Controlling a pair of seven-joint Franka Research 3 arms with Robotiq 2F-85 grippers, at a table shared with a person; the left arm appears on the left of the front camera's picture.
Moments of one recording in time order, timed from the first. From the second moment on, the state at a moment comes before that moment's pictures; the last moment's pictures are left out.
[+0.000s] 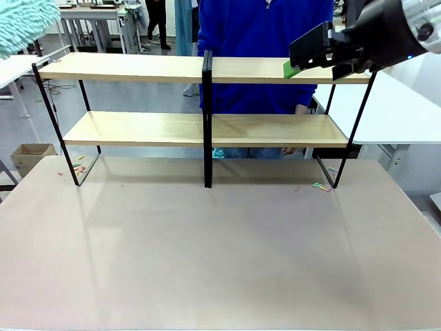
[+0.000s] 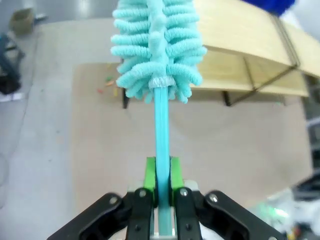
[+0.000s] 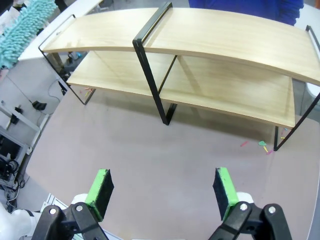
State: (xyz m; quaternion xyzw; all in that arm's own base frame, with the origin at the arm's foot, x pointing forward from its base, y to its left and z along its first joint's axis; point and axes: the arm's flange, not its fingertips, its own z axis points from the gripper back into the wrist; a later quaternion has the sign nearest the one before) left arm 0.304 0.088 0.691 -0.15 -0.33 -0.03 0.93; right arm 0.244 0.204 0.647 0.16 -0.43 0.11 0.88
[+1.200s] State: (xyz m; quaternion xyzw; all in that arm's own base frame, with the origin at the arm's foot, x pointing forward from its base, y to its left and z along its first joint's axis) left arm 0.217 0.259 0.684 -0.33 -0.33 -0.17 0.87; right arm 0.244 0.204 0.647 0.16 -0.43 0.10 0.88
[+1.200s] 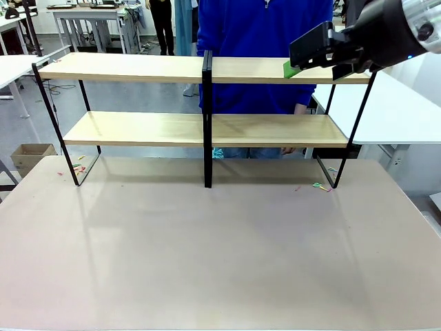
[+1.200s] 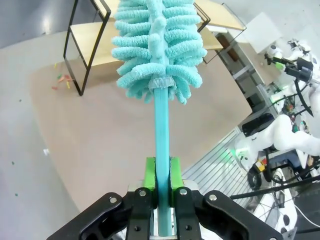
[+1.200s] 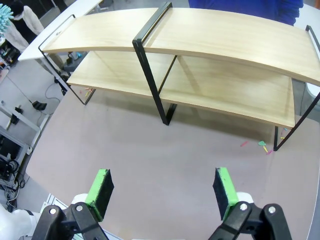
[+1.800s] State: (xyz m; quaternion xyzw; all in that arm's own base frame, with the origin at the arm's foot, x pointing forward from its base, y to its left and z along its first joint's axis) left arm 0.248 0.198 0.702 -0.32 -0.30 -0.17 0.88; right arm 0.244 0.204 0.647 0.16 -0.43 0.11 0.88
